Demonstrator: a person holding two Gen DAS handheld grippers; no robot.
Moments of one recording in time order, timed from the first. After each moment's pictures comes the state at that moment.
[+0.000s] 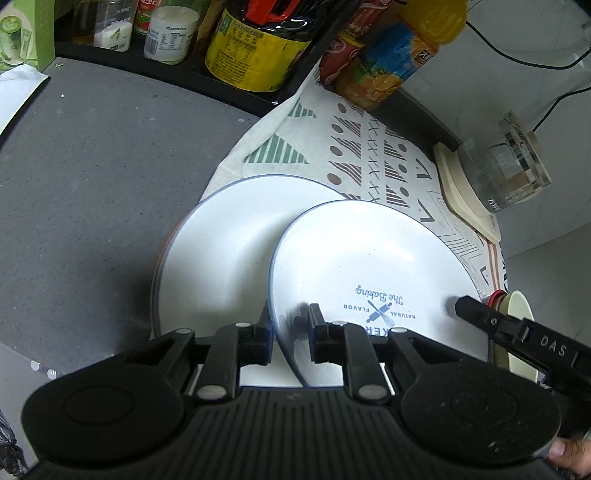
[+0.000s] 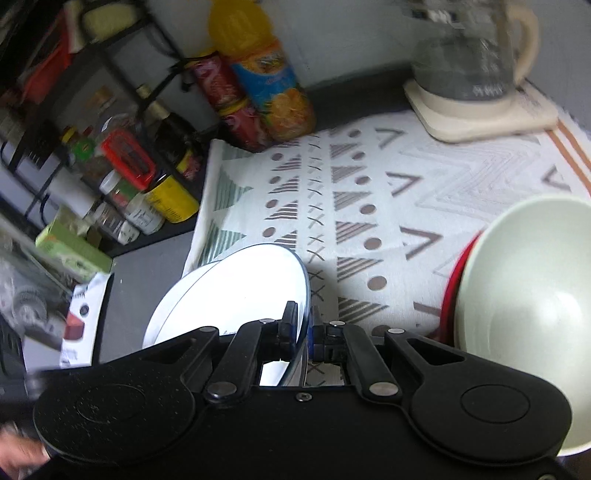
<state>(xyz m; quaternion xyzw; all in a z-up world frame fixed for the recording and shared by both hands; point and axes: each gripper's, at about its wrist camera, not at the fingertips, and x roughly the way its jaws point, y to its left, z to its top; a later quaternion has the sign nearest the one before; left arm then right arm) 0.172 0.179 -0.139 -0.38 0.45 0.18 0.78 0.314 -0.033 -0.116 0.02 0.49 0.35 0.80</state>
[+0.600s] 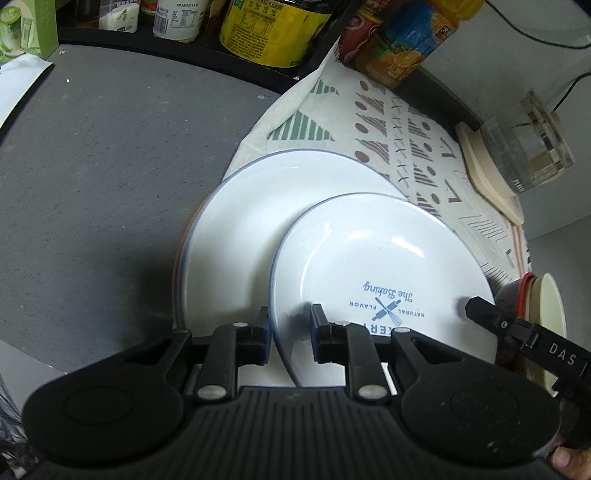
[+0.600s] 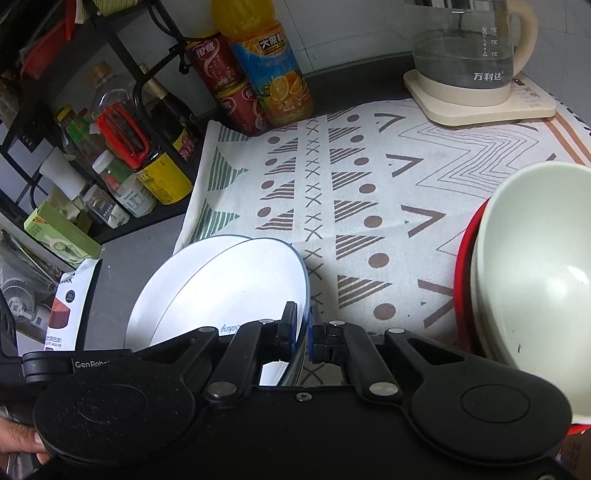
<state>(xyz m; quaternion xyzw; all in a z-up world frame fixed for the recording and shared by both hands) 0.173 0.182 -0.160 -0.36 0.49 0.18 0.78 0.297 -0.026 -0.135 0.01 0.49 0.33 0.80</state>
